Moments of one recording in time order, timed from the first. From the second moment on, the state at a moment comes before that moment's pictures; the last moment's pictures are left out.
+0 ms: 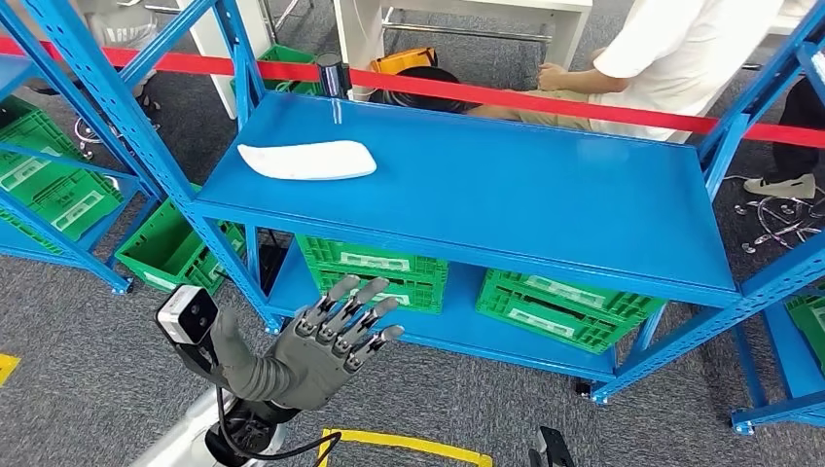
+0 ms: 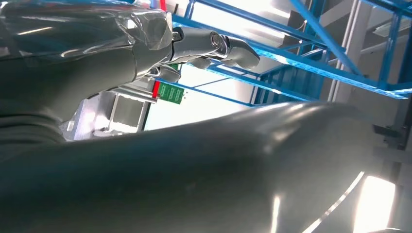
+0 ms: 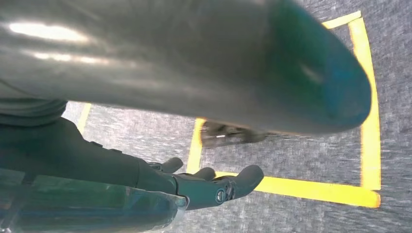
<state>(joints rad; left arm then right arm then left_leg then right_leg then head) -0.25 0.17 -0.79 -1.54 1.02 -0.79 -0.39 -0.09 -0.03 0.45 -0.23 -0.54 -0.05 0.12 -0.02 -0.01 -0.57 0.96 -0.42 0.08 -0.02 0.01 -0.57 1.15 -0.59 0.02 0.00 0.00</state>
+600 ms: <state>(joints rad) -0.23 0.17 -0.78 -1.55 1.00 -0.79 -0.39 -0.10 -0.04 0.45 -0.23 -0.53 -0.06 0.12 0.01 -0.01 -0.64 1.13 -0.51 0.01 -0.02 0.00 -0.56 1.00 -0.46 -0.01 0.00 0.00</state>
